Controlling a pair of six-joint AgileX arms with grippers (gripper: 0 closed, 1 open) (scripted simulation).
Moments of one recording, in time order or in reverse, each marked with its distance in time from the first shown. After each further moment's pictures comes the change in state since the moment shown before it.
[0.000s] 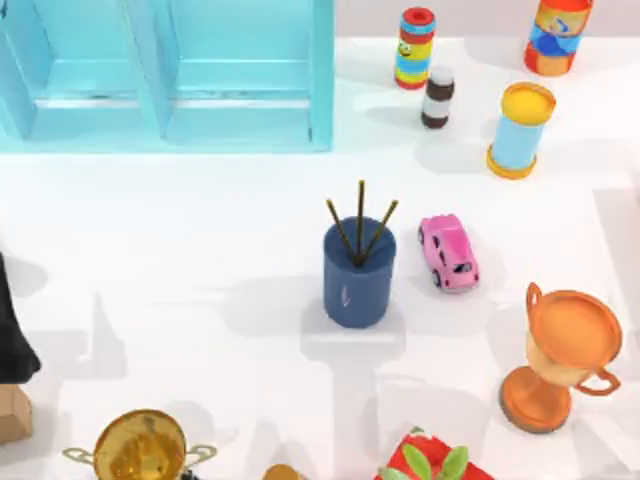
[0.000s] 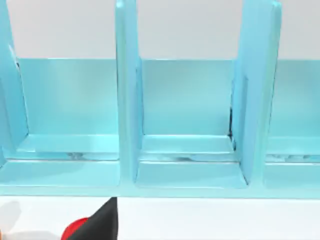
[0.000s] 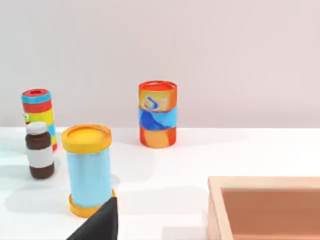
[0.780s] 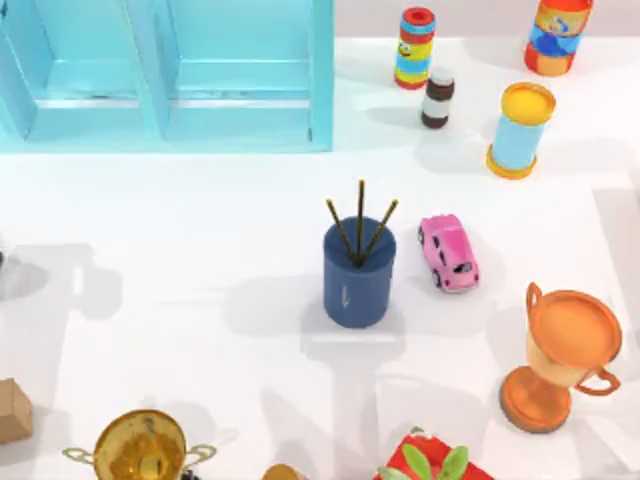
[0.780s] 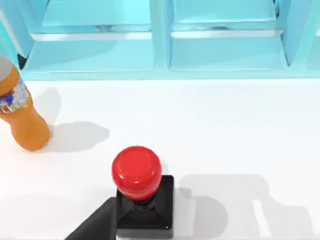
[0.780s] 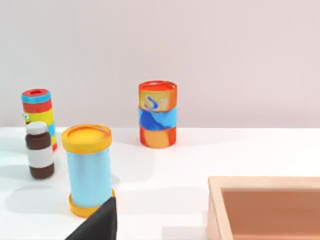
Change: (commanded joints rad) left arm 0.073 0.688 0.640 -0.482 -0.001 0.081; right arm 0.000 0.000 0.000 0.000 0.000 0.000
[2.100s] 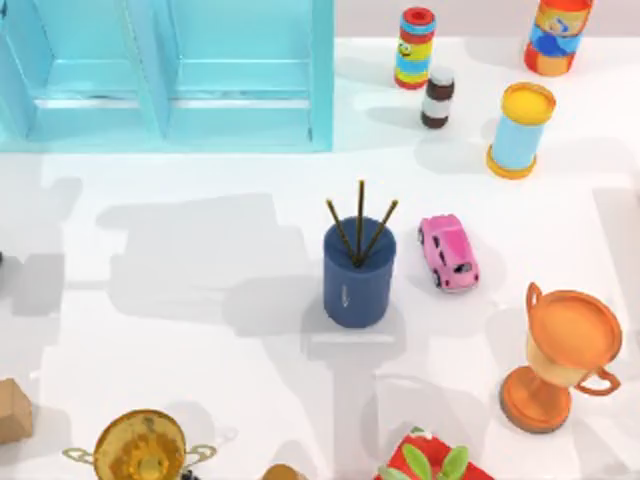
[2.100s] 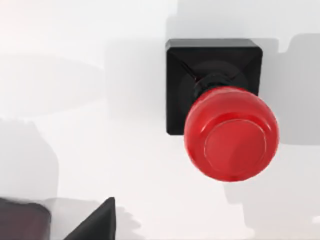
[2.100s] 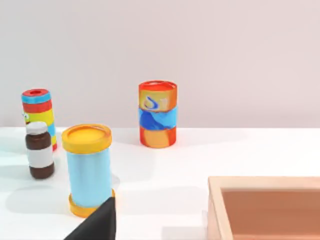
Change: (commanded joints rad) left arm 0.129 1.323 1.168 -0.886 0.002 0.148; right arm 0.000 0.000 0.000 0.000 0.000 0.000
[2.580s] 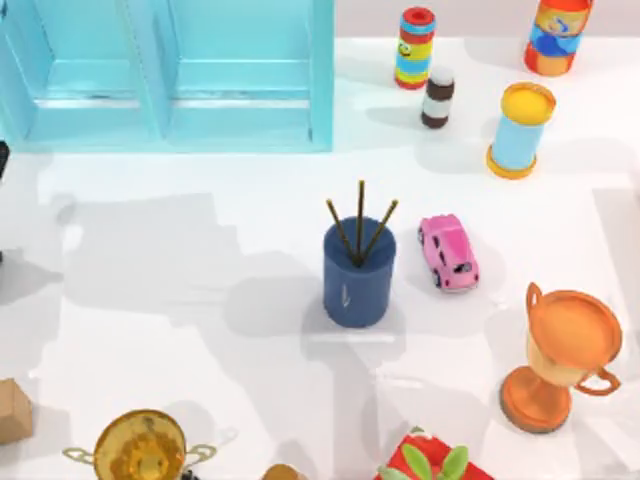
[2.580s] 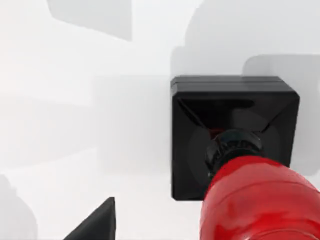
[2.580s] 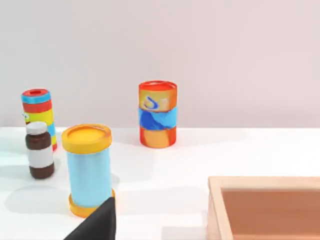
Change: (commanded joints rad) left arm 0.000 0.032 -0.184 0.225 0.000 0.001; right arm 0.000 0.000 0.000 0.000 0.000 0.000
